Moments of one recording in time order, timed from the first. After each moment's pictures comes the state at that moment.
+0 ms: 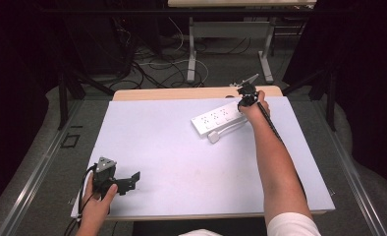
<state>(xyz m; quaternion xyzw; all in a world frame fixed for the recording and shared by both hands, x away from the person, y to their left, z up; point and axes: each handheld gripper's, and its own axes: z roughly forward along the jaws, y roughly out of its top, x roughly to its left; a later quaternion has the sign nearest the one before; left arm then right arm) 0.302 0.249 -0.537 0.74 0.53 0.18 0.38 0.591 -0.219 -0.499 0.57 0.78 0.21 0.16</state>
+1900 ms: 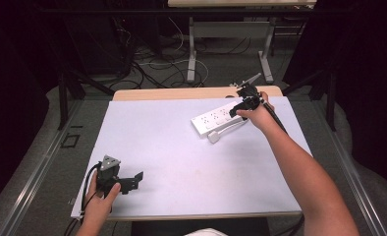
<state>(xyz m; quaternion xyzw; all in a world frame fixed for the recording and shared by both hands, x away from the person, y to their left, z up) 0.308 0.241 -0.541 0.75 0.52 0.18 0.38 0.533 -0.206 -0.453 0.54 0.80 0.23 0.13</state>
